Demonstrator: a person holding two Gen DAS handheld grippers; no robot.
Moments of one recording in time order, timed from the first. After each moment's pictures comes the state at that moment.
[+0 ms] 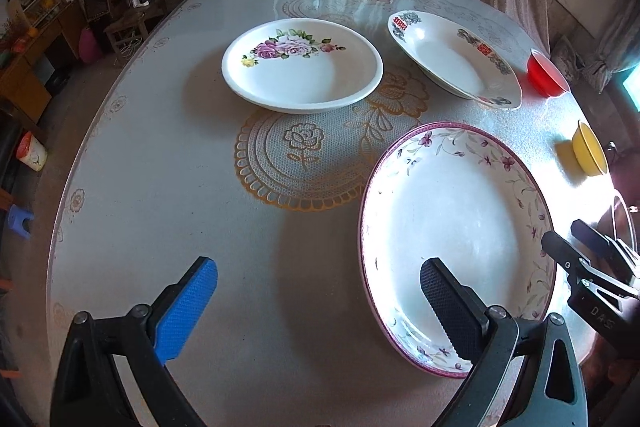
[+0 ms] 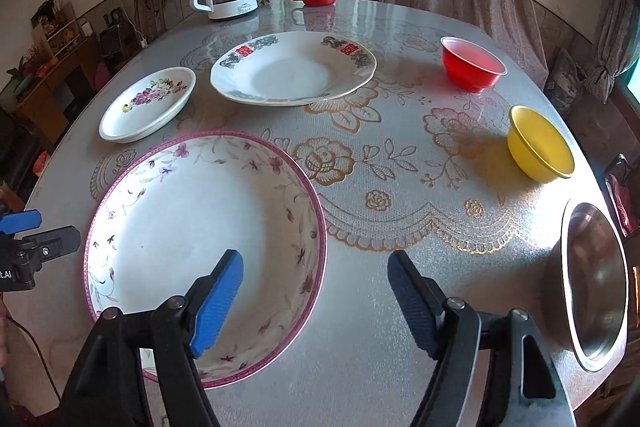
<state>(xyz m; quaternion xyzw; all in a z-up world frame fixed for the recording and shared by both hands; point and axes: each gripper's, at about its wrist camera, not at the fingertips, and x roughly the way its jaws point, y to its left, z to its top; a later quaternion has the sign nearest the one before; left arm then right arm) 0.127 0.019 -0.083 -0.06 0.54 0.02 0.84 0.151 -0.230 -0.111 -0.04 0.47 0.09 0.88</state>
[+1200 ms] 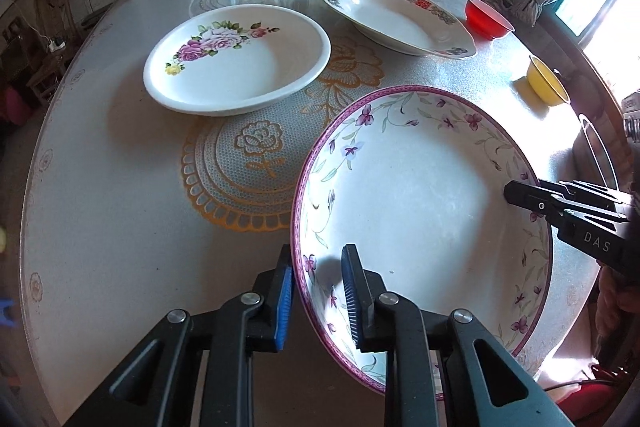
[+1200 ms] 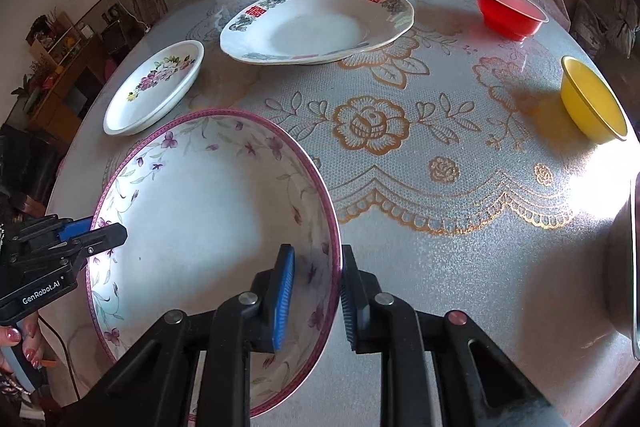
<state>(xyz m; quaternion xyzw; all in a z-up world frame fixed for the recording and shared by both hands) 0.145 0.034 -0.116 0.00 0.55 -0.13 0.82 0.171 -0.199 -0.140 0.03 0.53 0.11 0.84</state>
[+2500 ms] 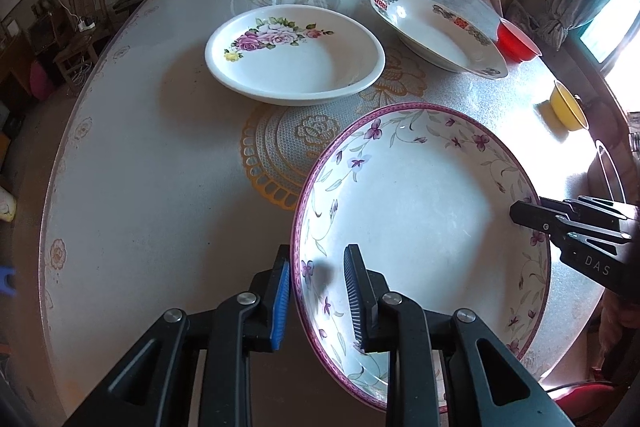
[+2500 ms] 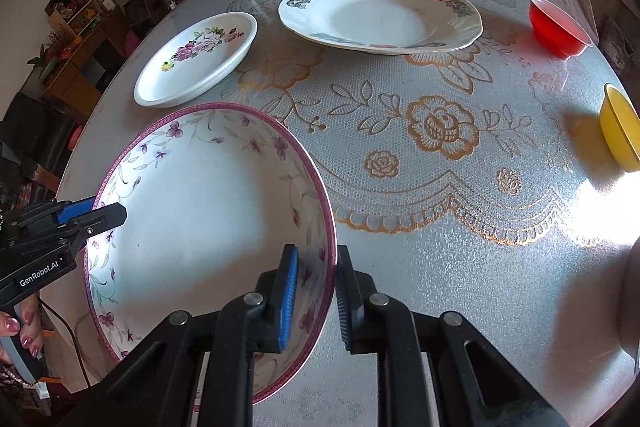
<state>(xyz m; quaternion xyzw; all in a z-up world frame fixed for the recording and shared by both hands) 0.131 0.055 -0.120 -0.02 0.54 -0.08 0.84 0.179 -0.159 -0.146 -0.02 0.54 0.15 0.83</state>
